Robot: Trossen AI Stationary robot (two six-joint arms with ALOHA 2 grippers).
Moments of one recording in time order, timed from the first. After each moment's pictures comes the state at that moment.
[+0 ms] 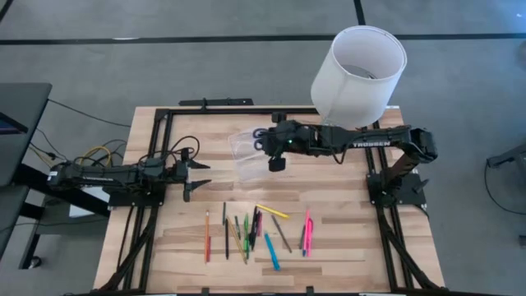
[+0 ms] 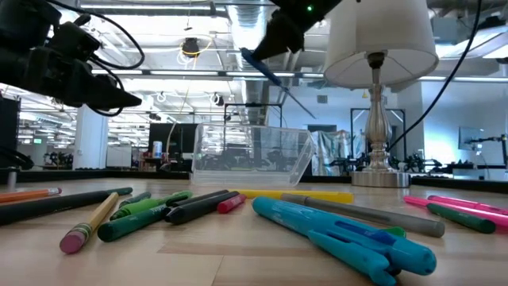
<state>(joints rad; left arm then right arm) 0.01 0.24 0.01 0.06 -0.13 0.10 -0.10 1.64 1.37 -0.28 0.28 -0.55</state>
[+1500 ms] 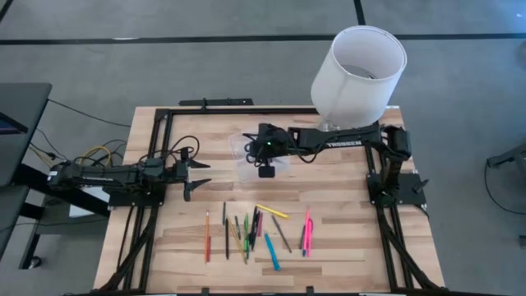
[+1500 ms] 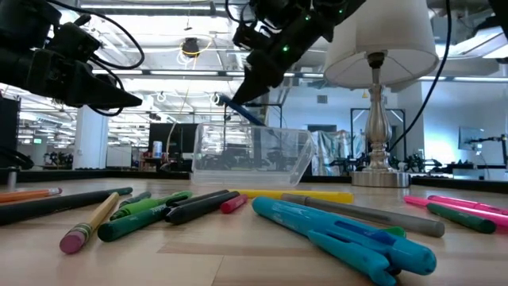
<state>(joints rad) 0.01 0.25 0.01 0.06 -0.15 0.11 -0.15 1.87 1.43 -0.31 0.06 -0.37</state>
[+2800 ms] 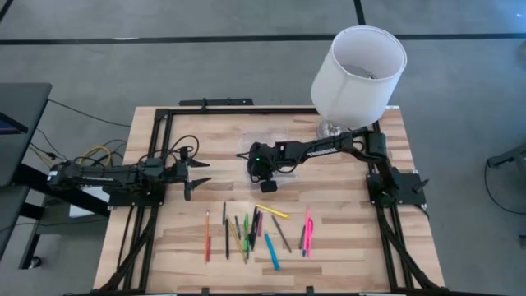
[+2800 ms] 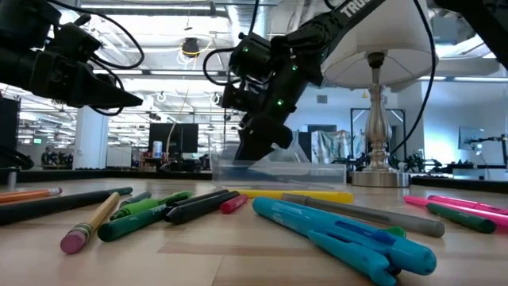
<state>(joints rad) 0.01 0.25 0.01 0.06 -0.17 0.13 -0.12 2.10 1.42 -0.31 -0.06 -0.42</state>
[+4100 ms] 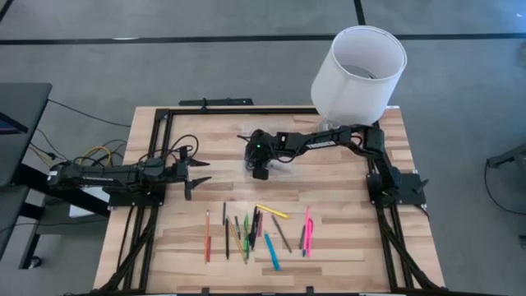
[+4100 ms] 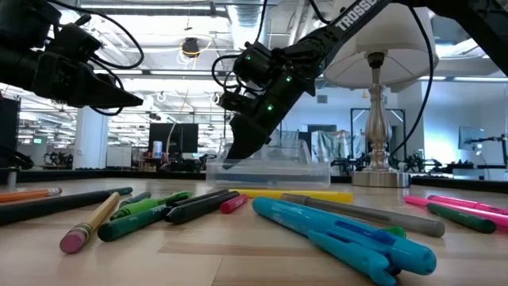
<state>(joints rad) 0.01 0.25 0.01 0.06 -0.19 0.13 -0.21 2.12 1.42 -0.18 -0.03 -0.23</state>
